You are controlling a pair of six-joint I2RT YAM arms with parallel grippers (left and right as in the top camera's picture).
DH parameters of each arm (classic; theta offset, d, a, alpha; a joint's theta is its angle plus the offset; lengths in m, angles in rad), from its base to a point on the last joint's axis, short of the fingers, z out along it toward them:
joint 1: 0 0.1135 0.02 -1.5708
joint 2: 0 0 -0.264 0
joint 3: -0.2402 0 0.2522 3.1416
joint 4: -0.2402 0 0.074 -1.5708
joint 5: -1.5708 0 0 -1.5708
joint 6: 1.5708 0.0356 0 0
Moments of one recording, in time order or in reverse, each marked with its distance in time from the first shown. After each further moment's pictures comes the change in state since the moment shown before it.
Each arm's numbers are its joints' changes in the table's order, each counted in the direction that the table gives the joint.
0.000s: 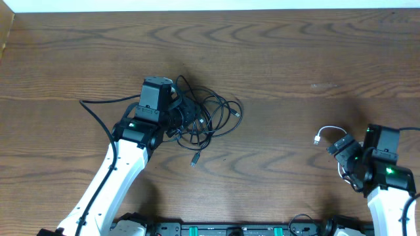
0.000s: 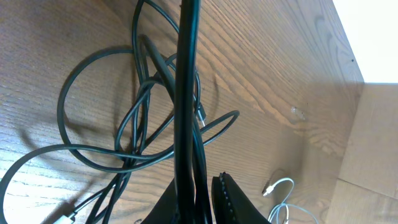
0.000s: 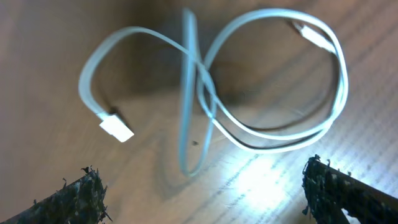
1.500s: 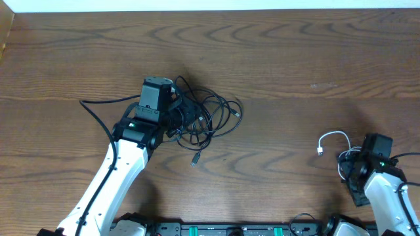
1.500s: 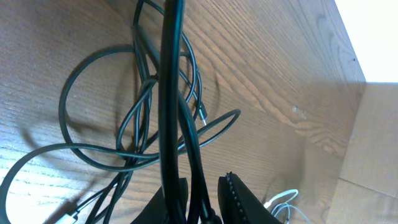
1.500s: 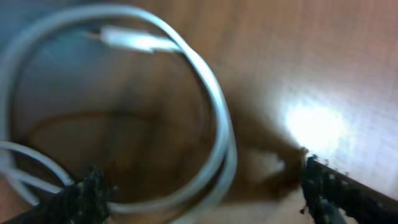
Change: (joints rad) left arm 0.000 0.000 0.000 -0.005 0.000 0.003; right arm -0.140 0.230 0.177 0.230 -0.175 0.219
